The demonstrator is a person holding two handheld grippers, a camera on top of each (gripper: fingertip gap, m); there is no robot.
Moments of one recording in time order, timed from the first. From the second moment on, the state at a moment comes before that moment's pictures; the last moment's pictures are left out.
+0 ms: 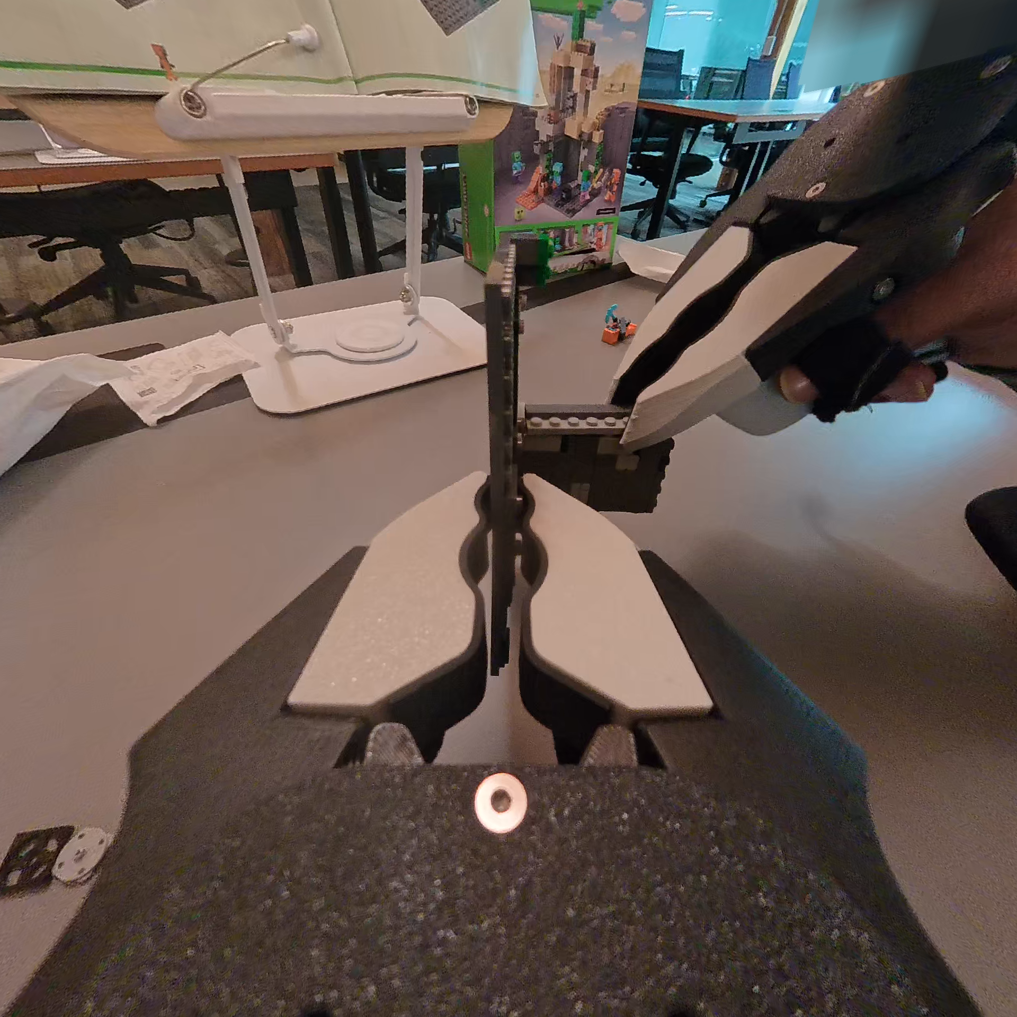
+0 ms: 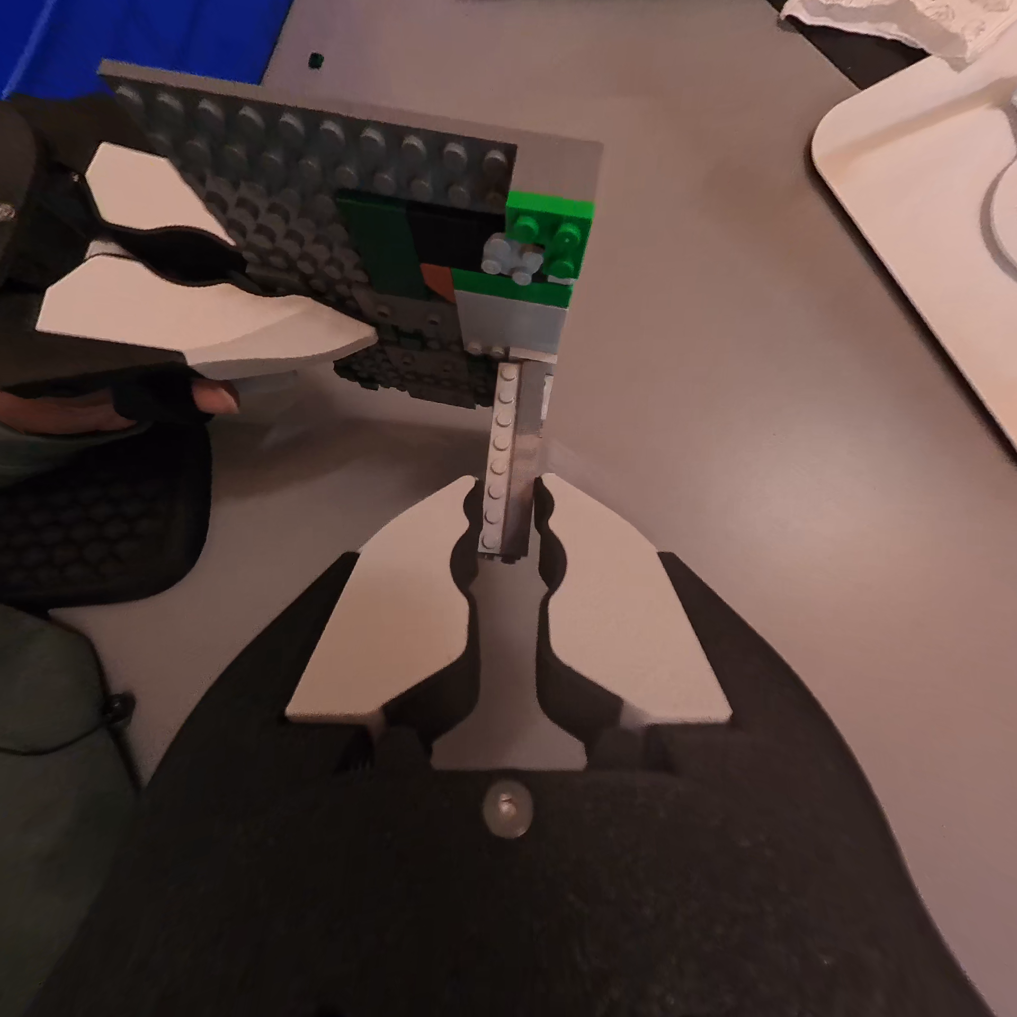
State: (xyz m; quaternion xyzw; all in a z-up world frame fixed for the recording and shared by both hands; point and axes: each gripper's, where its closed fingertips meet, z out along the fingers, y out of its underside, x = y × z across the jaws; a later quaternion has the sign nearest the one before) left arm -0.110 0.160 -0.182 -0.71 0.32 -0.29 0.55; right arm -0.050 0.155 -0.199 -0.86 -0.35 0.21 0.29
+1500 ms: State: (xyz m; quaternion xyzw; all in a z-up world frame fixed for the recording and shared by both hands) left arm -0.087 0.137 -0.202 -0.69 0.41 -0.36 0.48; right arm 0.050 0.096 -0.260 -0.79 -0.58 0.08 0.21
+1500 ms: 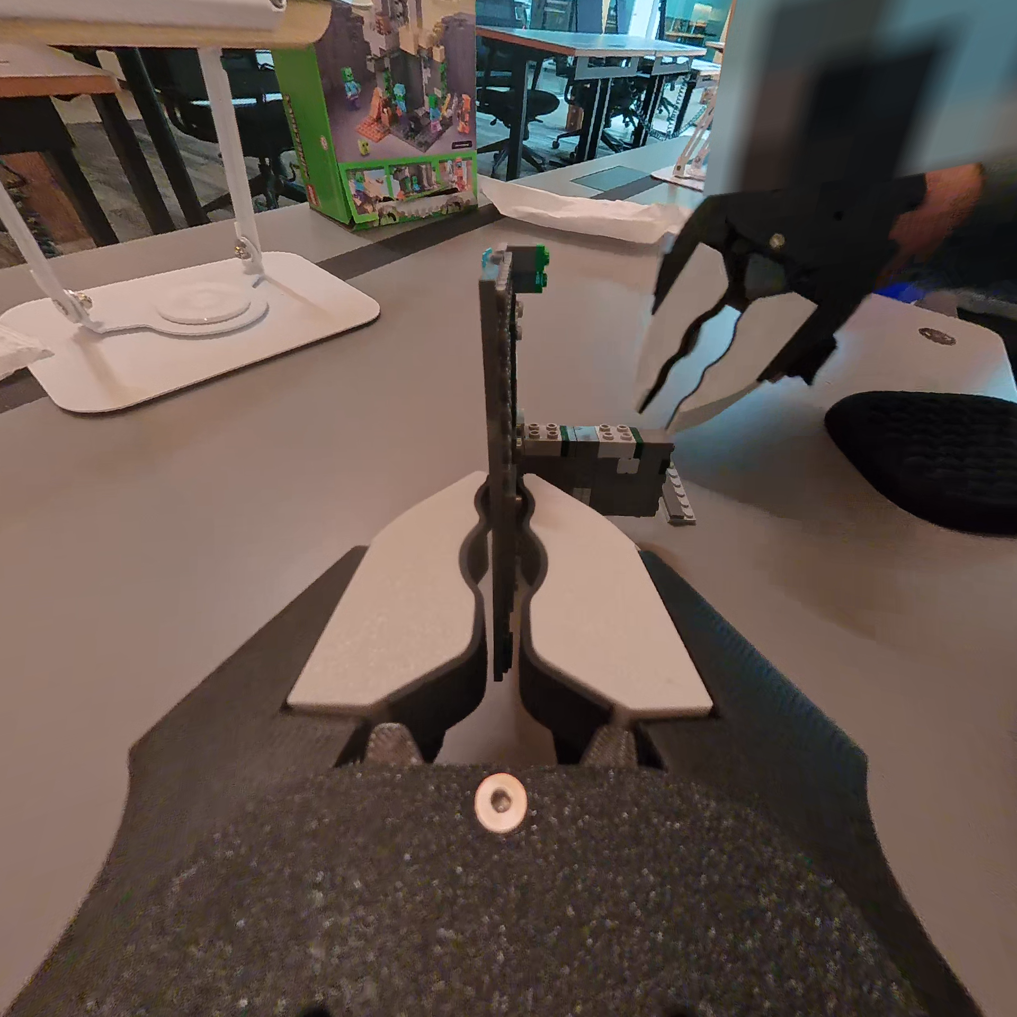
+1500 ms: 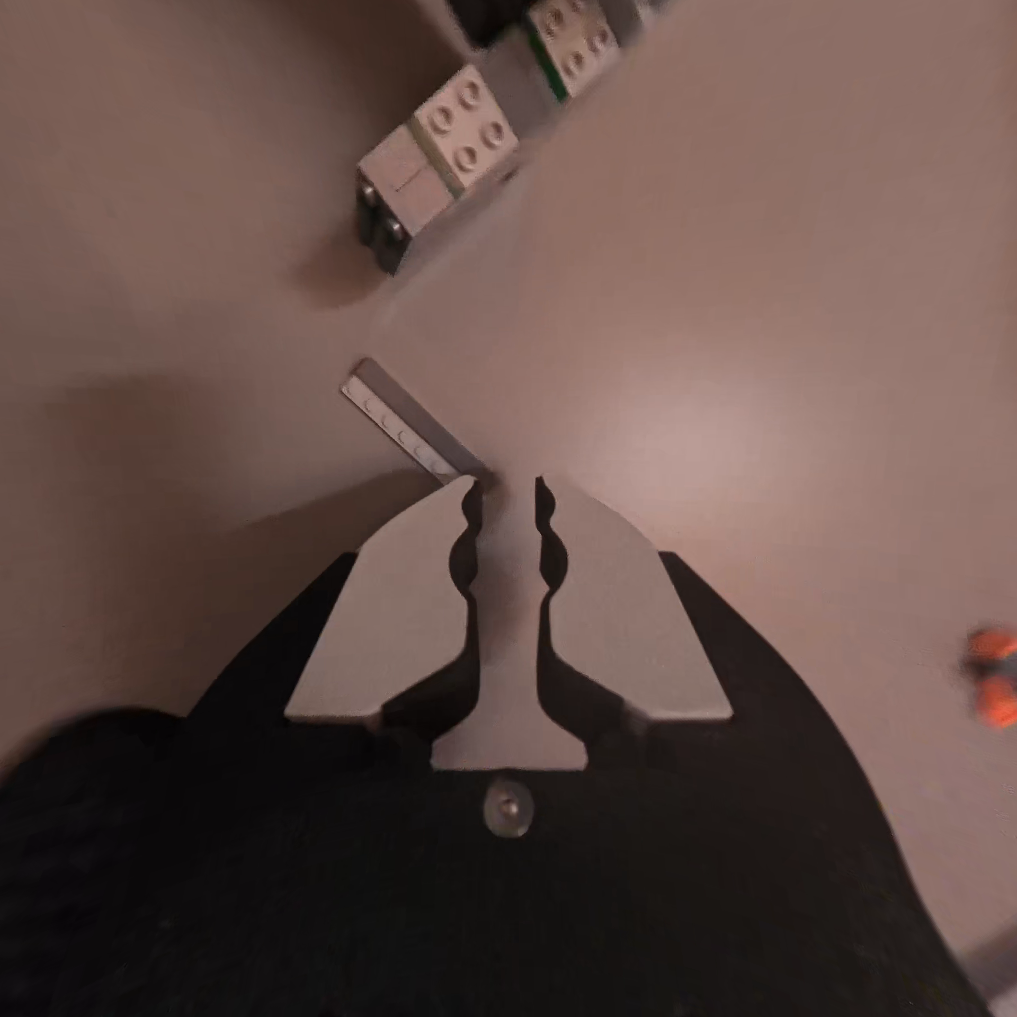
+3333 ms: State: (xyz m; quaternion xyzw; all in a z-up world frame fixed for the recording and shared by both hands) left arm -0.098 0.142 -0.189 -0.69 0.39 -0.34 0.51; right arm 0.080 0.127 -0.247 -0.78 -0.57 0.04 0.26
